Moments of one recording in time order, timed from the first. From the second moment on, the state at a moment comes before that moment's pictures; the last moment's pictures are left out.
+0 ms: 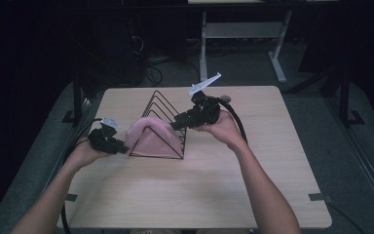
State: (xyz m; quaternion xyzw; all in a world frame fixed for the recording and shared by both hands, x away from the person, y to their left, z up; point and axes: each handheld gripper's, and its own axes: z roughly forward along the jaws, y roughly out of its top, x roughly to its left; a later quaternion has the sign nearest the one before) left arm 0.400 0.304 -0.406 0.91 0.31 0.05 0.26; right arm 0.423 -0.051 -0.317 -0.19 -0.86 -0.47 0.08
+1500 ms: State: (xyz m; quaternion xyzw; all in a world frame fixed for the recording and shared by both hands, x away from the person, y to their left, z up) left arm 0.382 0.318 -0.402 0.89 0.35 0.06 0.28; right arm 0.414 -0.152 -0.345 -0.30 -0.83 -0.47 0.04
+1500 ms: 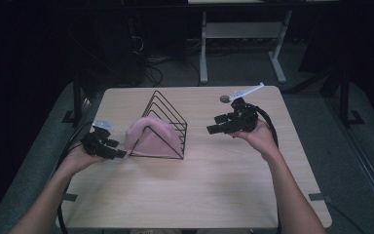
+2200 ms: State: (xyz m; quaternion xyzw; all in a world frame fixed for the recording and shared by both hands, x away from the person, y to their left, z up) left arm 0.370 0.323 -0.403 0.88 0.36 0.06 0.29; right arm 0.400 -0.186 -0.370 -0.34 -0.82 -0.46 0.04
